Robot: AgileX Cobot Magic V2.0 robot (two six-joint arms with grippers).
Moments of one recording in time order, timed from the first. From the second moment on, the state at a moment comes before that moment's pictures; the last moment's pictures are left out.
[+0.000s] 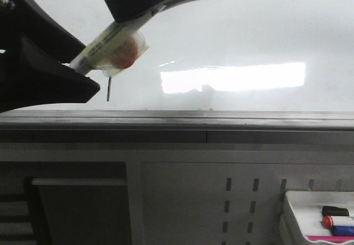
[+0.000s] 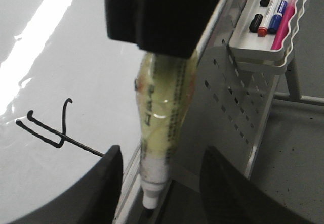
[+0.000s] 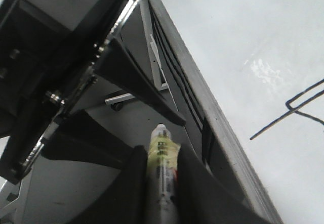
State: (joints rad) left arm -0.82 1.05 -0.52 0.73 0.07 -0.15; right arm 0.58 1.34 -0.95 1.15 0.62 -1.41
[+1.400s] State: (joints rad) left arm -0.44 1.05 -0.52 -0.20 0.09 -0.29; right arm 0.52 1.06 -0.95 1.16 0.41 -1.43
